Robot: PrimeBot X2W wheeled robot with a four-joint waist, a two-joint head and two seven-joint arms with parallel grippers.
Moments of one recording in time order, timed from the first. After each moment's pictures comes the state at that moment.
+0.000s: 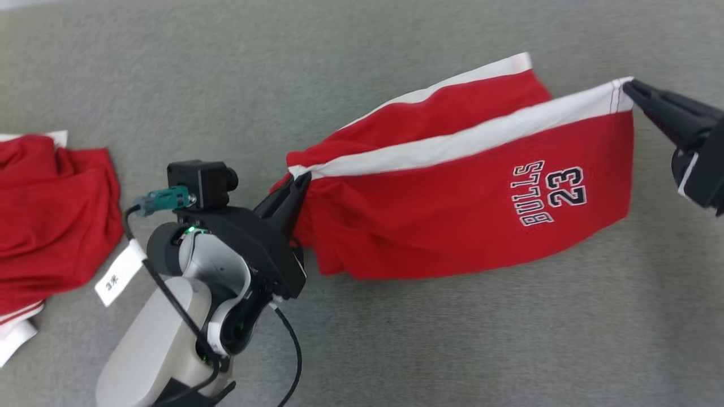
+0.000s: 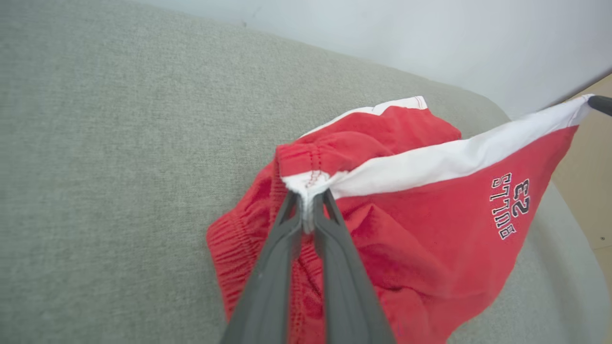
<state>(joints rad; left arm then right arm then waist) -0.55 0.16 -0.50 0.14 -0.63 0.09 0.29 -0.58 -0.50 0.04 -0.10 0.80 0.09 0.80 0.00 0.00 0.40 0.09</state>
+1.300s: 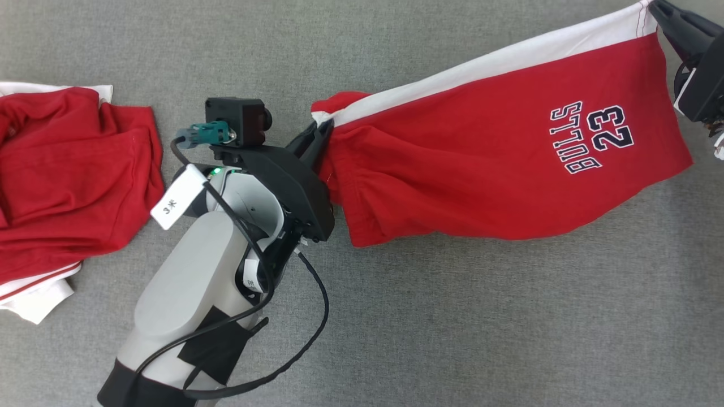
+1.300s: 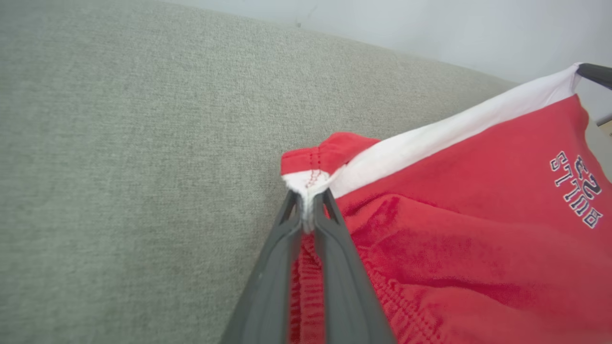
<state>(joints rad) -0.79 0.06 -0.55 0.43 -0.59 0.07 0.23 -0.89 -0.46 0.16 0.36 0.68 0.12 0.54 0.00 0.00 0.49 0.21</state>
